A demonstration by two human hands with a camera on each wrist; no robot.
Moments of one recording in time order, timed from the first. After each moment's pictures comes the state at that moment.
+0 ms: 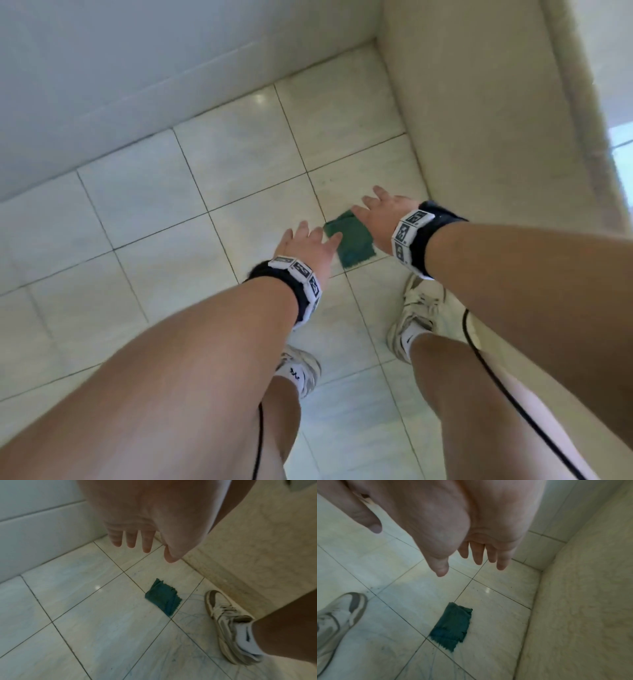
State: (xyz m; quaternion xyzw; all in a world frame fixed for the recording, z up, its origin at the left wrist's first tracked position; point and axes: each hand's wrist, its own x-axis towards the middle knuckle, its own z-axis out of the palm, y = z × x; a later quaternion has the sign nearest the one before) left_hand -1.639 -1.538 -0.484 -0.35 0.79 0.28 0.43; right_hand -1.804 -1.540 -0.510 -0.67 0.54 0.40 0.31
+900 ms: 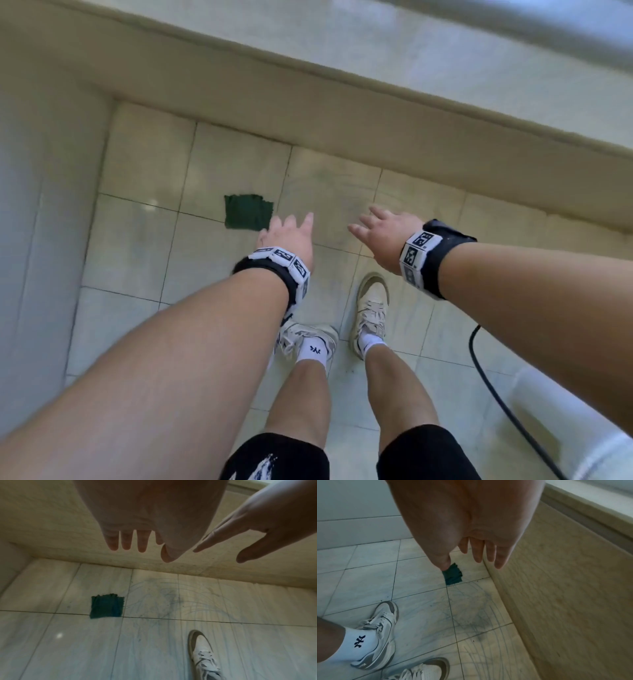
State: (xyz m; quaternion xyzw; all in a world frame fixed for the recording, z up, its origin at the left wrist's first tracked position) left_hand -1.715 -1.339 -0.374 -0.07 0.87 0.06 0.49; right_hand -1.778 -1.173 -0.371 -0.37 0.78 0.21 0.47
